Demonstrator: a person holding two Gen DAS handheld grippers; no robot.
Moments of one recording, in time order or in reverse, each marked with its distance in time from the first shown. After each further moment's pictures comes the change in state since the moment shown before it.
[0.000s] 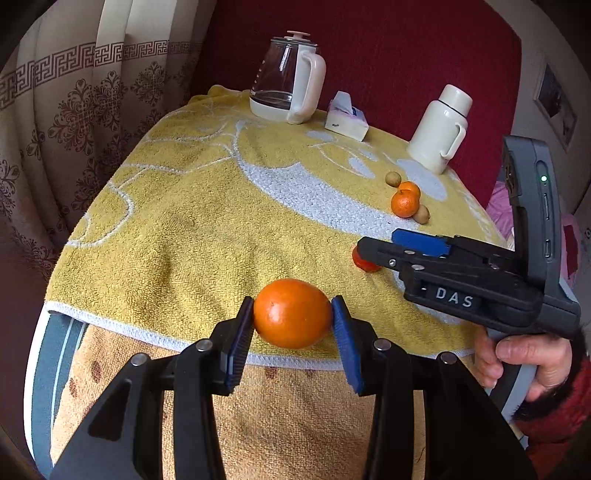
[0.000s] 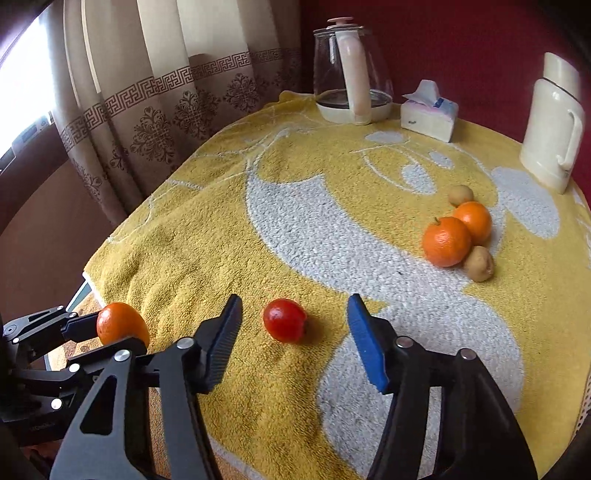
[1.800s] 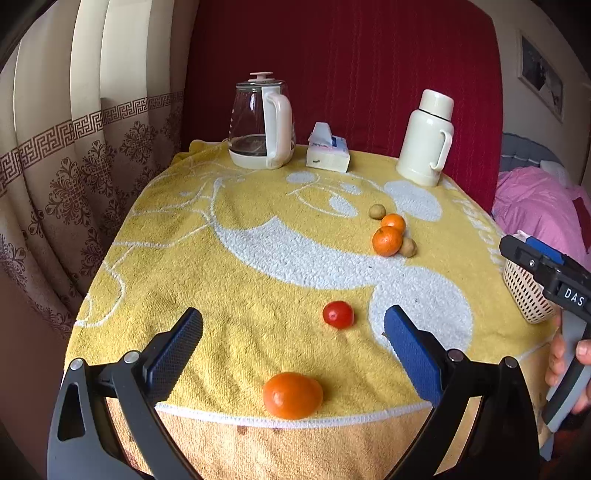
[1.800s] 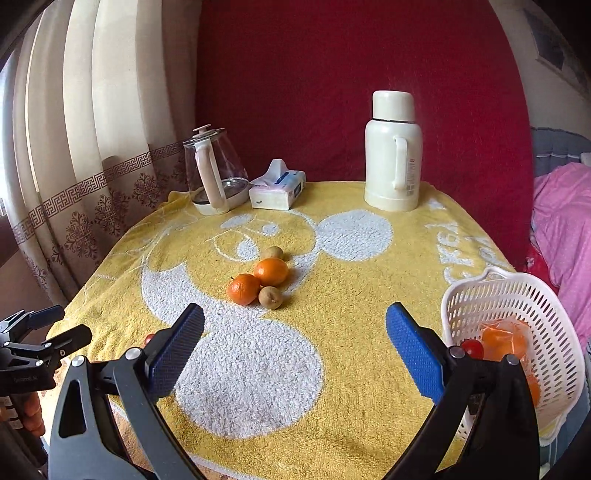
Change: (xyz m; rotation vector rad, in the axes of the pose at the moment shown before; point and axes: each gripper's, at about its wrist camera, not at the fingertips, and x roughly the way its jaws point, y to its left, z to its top) left arm -0.003 -0.053 0.033 0.143 -0.100 0.083; right arm -0.141 -0.097 -0.038 0.209 -0.318 -0.311
